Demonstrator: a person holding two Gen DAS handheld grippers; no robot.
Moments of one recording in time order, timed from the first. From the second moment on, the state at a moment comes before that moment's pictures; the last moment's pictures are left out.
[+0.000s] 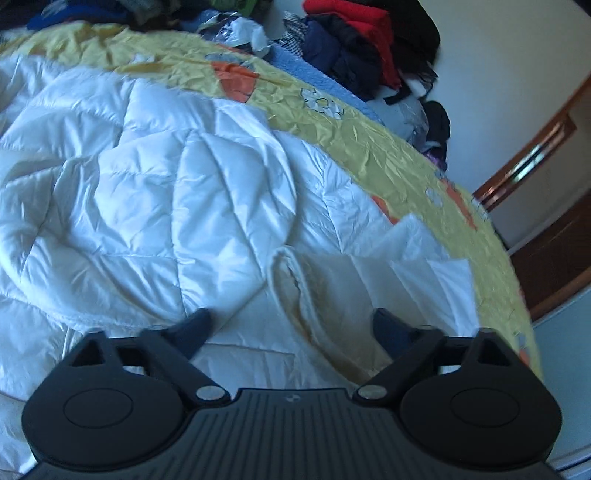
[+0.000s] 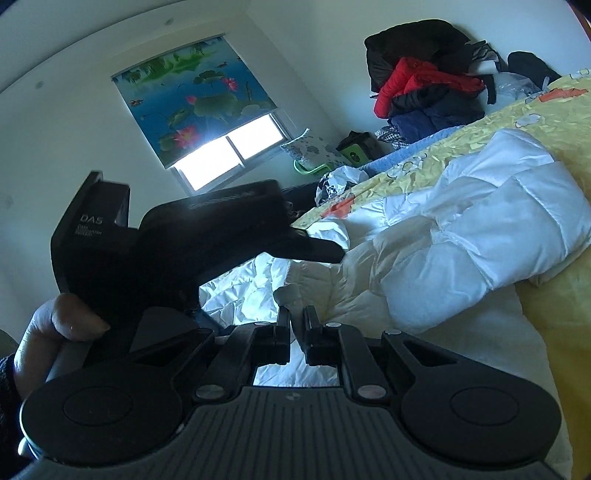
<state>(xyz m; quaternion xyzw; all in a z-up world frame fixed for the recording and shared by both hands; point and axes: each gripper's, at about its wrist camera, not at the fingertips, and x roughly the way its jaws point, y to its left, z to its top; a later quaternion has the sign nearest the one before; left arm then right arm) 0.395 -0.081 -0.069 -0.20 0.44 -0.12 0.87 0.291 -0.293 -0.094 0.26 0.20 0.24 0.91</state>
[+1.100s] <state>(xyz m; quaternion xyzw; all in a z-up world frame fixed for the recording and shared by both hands) 0.360 0.086 -0.057 -0.13 0.38 0.09 0.91 0.293 -0.297 -0.088 0.27 0.20 0.25 0.91</state>
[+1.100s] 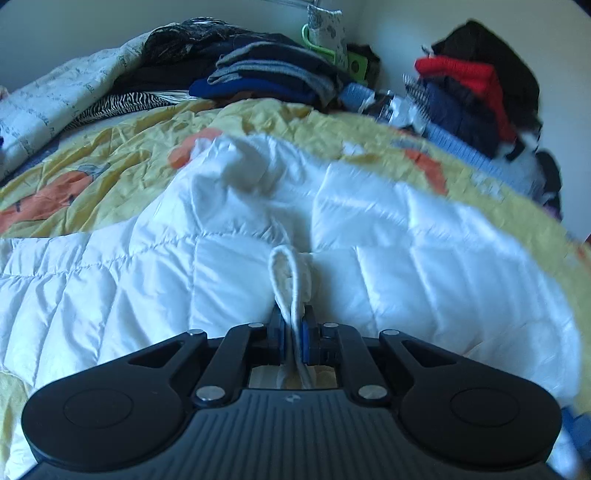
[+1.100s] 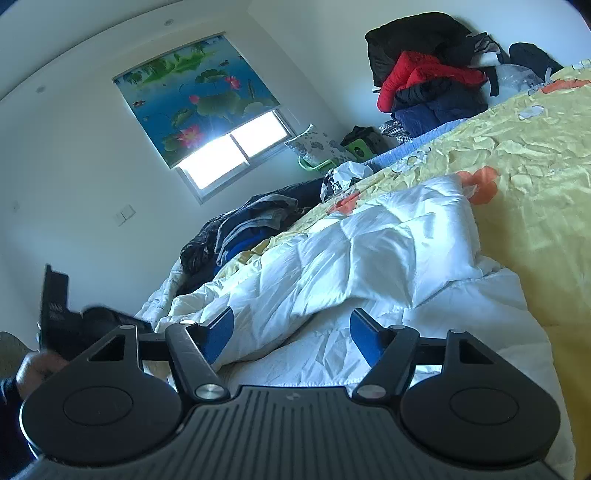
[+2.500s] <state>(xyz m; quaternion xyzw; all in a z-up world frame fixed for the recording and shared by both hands) 0.367 0.049 -0.099 -0.09 0.36 0.06 0.93 0.305 -0.303 -0.097 0.30 0.22 0.25 0.89</state>
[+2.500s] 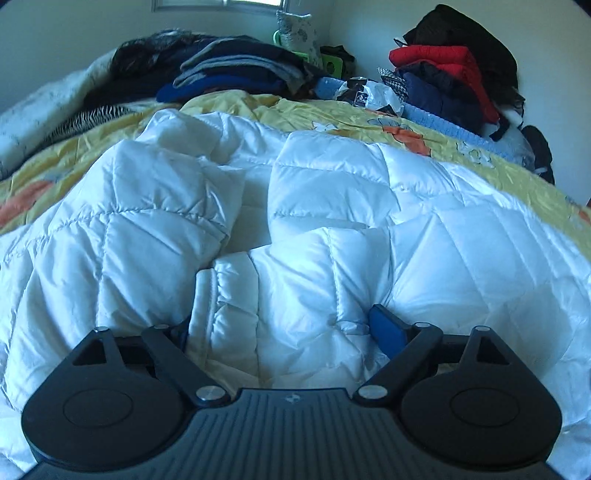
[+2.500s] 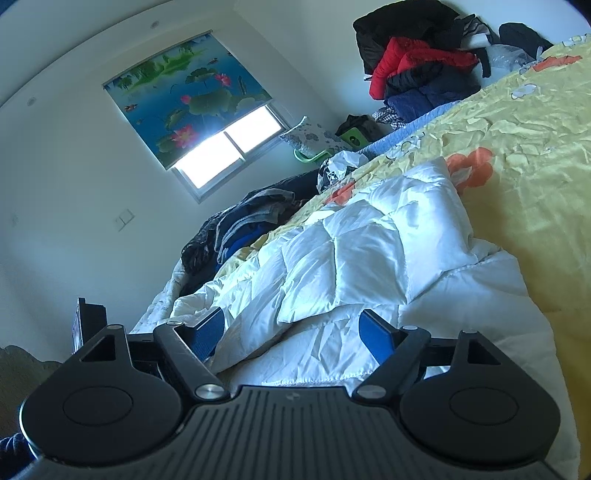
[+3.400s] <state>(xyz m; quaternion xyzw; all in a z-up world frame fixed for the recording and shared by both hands) 0.218 0.300 -0.114 -0.52 0.22 0.27 0.78 0.308 -0.303 -0.098 0.30 0.23 0.24 0.89</state>
